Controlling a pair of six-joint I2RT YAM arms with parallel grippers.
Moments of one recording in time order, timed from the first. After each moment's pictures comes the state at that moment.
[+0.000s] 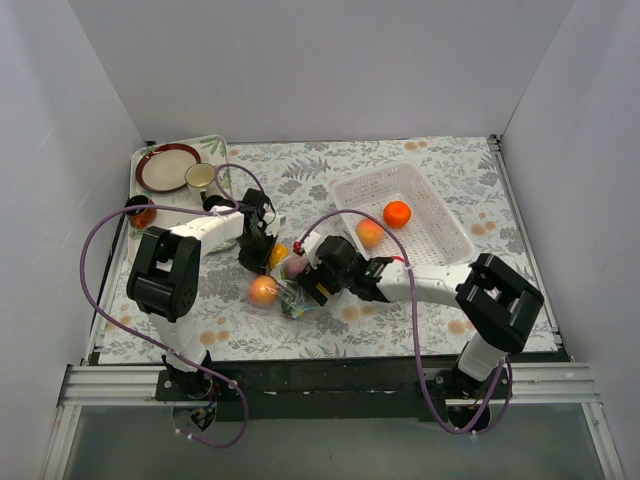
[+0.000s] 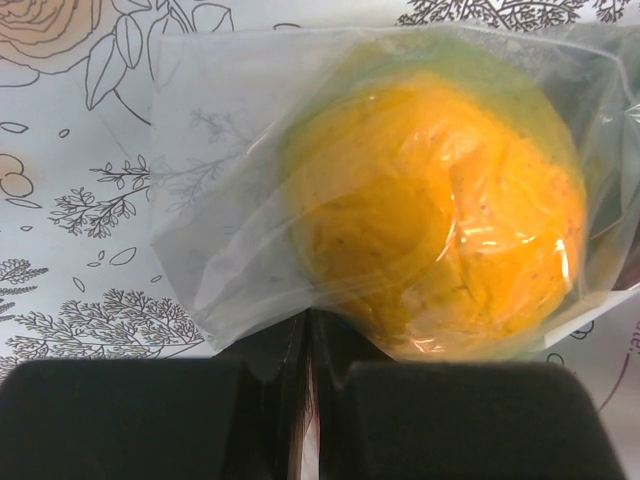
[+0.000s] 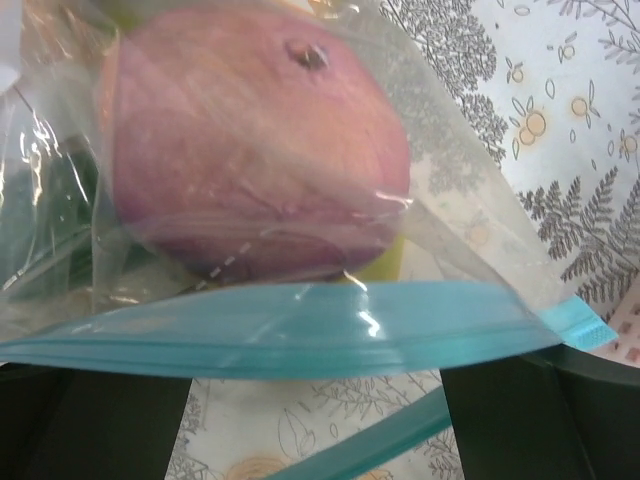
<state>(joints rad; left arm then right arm) -0.36 1.80 1.15 -0.77 0.16 0.01 1.00 1.64 0.89 -0.01 0.11 -0.05</state>
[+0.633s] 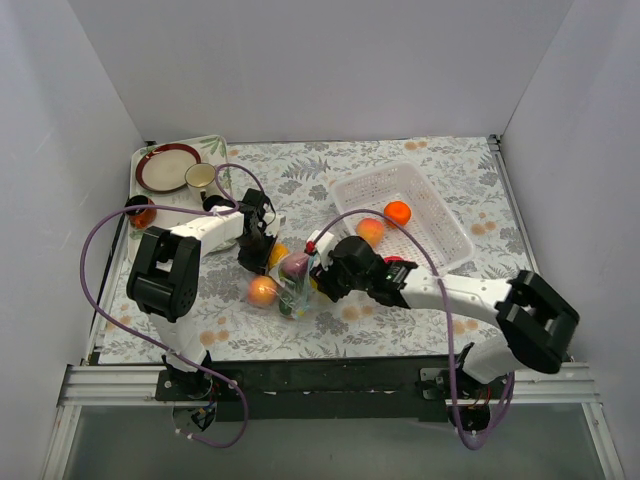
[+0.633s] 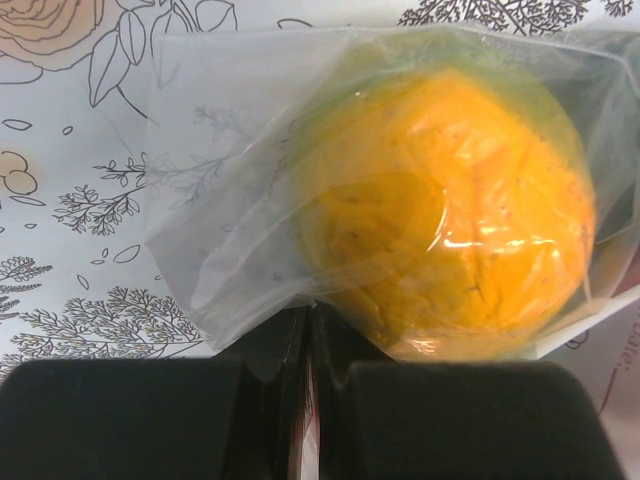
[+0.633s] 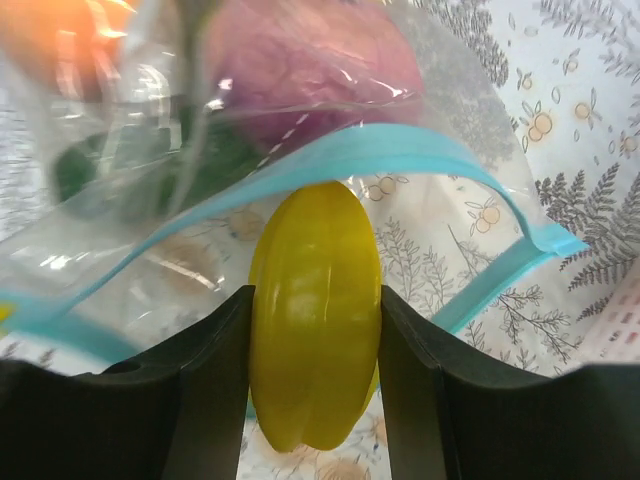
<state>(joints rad) -0.36 1.80 1.15 -0.77 0.14 0.02 1.00 1.53 0.84 -0.02 0.03 -0.03</state>
